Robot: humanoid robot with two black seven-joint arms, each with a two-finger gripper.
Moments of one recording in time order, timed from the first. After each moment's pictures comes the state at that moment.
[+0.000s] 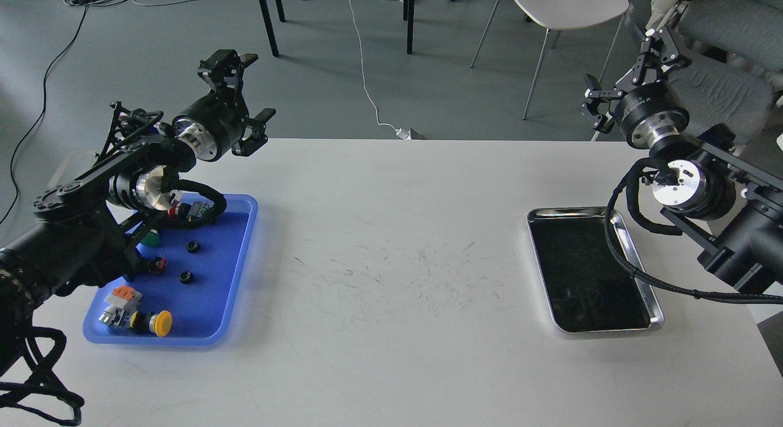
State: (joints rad) left arm -0.90 0.35 -0.57 -0.75 0.15 -0.17 -0.14; right arm 0.90 -0.48 0.44 0.86 0.26 -0.01 0.41
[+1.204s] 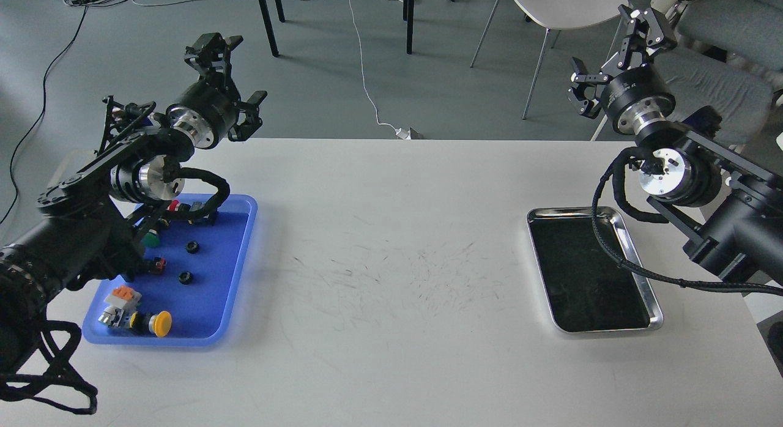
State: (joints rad) left arm -0.89 0.32 -0.64 -0.69 0.14 -0.14 -0.18; right arm 0.93 -0.43 0.47 0.86 0.20 0.00 0.41
